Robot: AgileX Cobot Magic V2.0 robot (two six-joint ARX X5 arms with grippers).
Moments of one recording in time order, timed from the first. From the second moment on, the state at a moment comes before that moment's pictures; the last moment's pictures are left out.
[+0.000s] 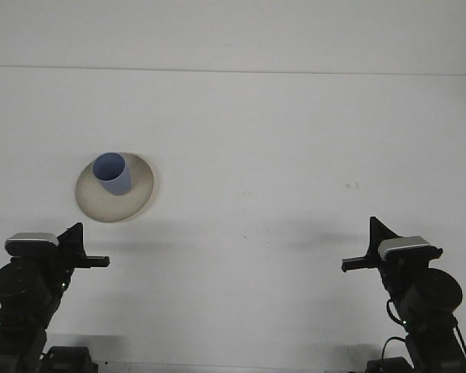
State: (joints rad) left arm 0.01 0.45 0.65 -0.40 0.03 -0.04; right arm 0.13 0.49 0.55 -0.25 -0.05 0.04
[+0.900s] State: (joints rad) left arm -0.04 0.05 0.13 0.10 0.03 -0.03; right arm 0.13 0.49 0.55 -0.25 -0.05 0.04
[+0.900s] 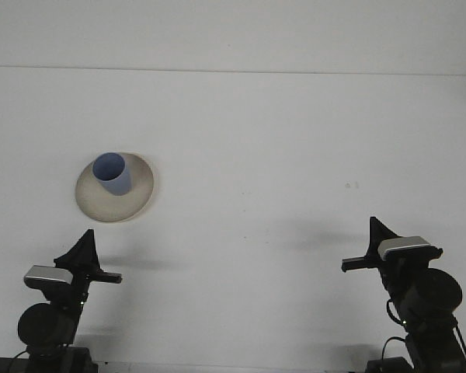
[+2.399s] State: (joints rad) left arm -0.05 0.00 0.03 0.22 0.03 -0.04; right arm 0.13 0.43 0.55 -0.23 -0.05 0.04
